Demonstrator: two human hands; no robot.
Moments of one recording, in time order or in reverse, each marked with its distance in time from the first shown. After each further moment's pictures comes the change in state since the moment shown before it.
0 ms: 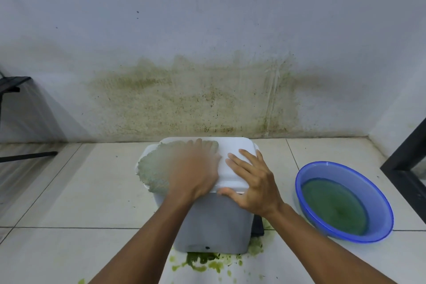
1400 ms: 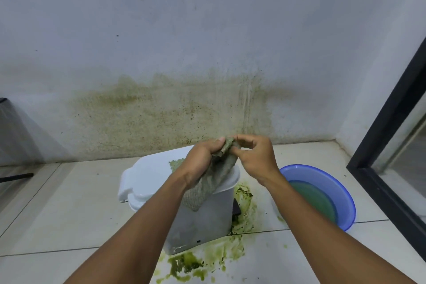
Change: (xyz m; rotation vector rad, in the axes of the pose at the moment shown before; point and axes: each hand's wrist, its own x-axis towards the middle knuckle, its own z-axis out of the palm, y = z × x) left_hand 0.012 0.074 -0.061 -1.445 -0.400 -0.086; right_hand 0.063 0.000 -0.099 0.670 0.117 0.703
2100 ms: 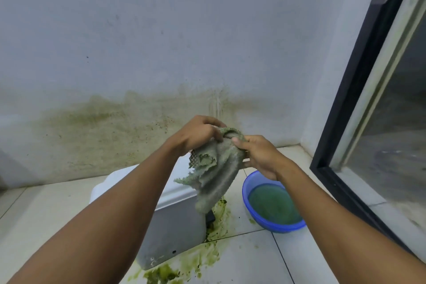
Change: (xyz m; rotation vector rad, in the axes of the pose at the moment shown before) left_hand 0.016 0.099 0.071 0.550 -0.134 0.118; right_hand -0.005 -0.044 -0.112 0.164 -0.281 0.380
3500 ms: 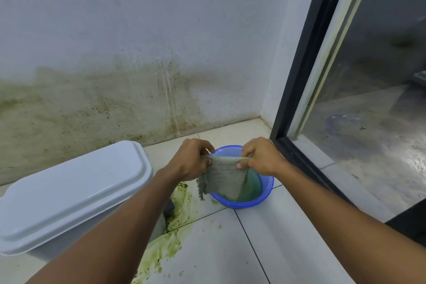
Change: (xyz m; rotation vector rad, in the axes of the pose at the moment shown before) left_hand 0.074 -0.091 0.149 0.373 -0.075 0.209; right_hand -0.022 0.093 -0.129 -0.782 0.330 0.137
